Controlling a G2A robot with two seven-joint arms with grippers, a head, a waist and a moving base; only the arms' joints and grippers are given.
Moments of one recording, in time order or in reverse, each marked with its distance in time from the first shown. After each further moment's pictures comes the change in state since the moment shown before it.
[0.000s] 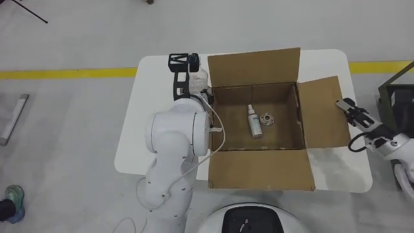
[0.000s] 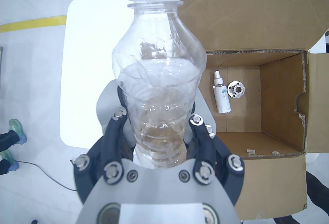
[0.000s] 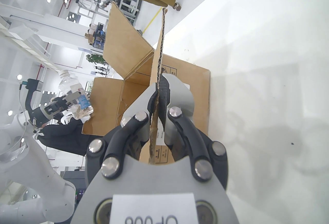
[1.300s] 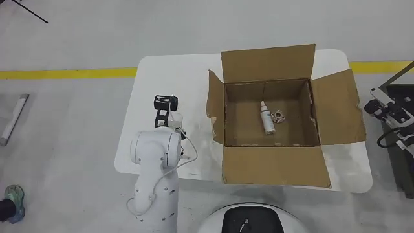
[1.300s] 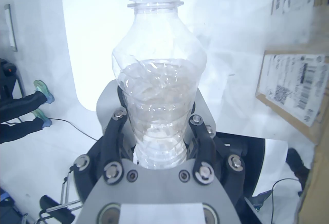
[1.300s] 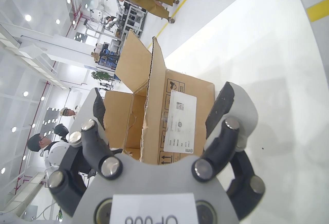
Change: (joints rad) left arm 0.241 0.025 -0.251 0.073 0.055 -0.317 0.005; right arm -0.035 0.014 0.154 0.011 0.080 -0.009 0.033
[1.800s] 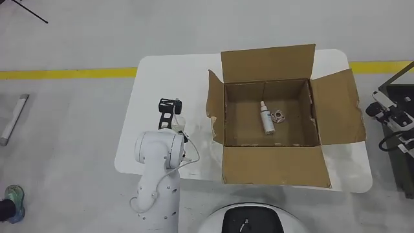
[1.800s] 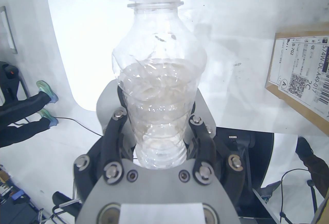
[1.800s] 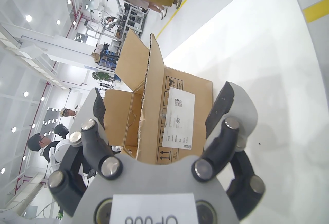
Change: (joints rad) left arm 0.006 0.001 0.003 0.022 -0.015 -0.013 0.001; right arm -0.029 -0.002 0.005 0.000 0.009 -0.021 -0.008
